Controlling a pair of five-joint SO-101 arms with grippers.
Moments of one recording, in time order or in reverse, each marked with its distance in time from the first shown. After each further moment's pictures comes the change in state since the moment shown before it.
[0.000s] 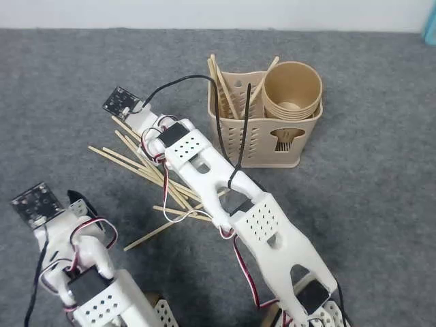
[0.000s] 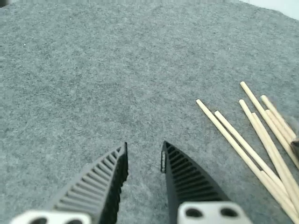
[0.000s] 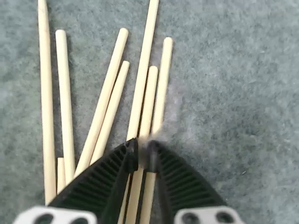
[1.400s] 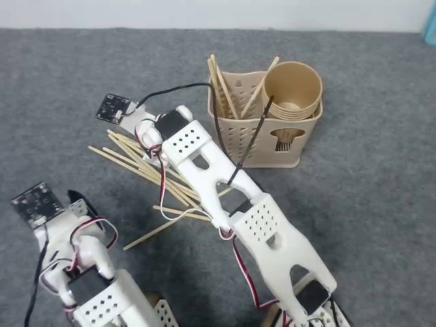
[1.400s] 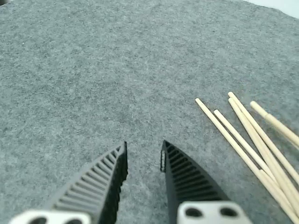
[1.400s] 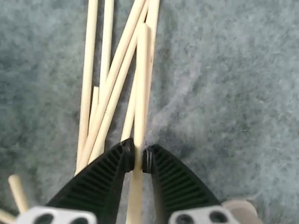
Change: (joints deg) left arm 0.1 0.0 0.0 0.0 0.0; right arm -0.5 0.0 -16.0 29.1 9.7
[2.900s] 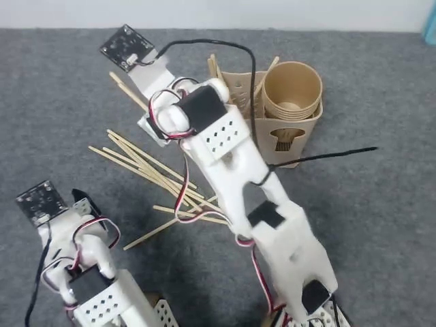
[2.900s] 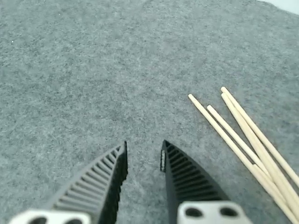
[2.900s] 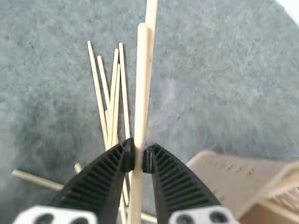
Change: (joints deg) left arm 1.8 0.0 0.4 0.0 0.0; right arm 1.2 -24.8 -7.6 17.5 -16.3
